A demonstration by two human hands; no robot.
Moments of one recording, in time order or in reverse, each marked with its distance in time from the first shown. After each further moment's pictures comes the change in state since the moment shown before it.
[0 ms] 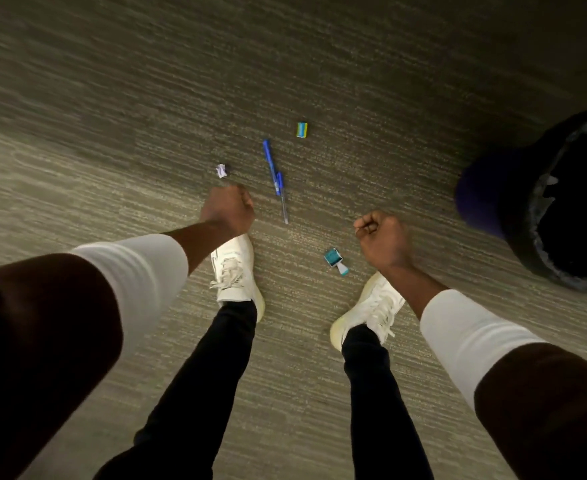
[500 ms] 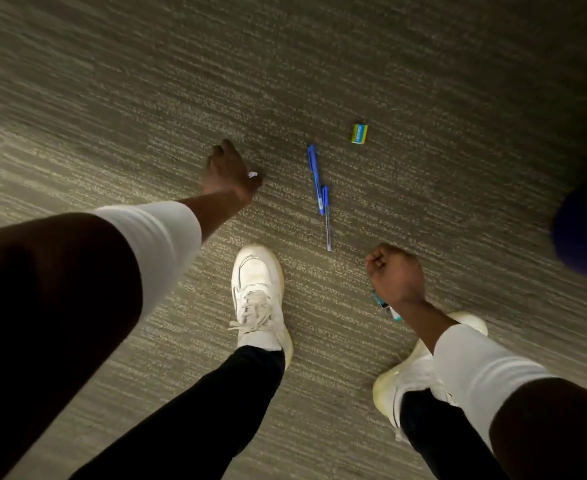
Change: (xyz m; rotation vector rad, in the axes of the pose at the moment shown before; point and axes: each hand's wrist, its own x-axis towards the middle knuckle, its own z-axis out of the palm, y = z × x) left_hand 0.161 -0.087 0.040 -0.034 0.127 -0.116; right_hand 0.060 0.032 0.159 -0.206 -0.056 -0.125
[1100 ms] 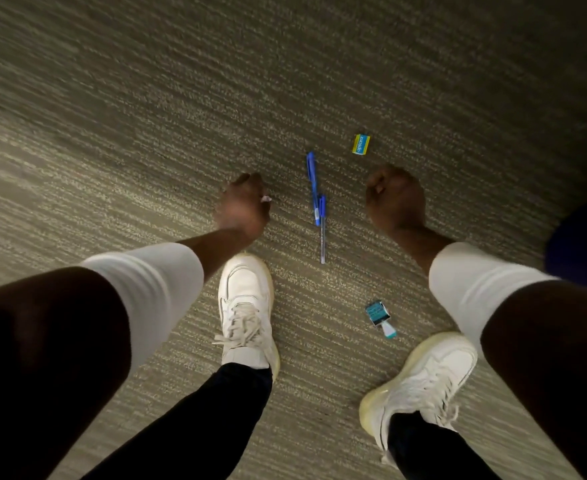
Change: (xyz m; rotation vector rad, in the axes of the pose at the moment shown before) left_hand -0.017 -0.006 0.053 -0.214 0.098 0.232; right_hand 0.135 -0.053 -0.042 -0.043 0.221 -0.224
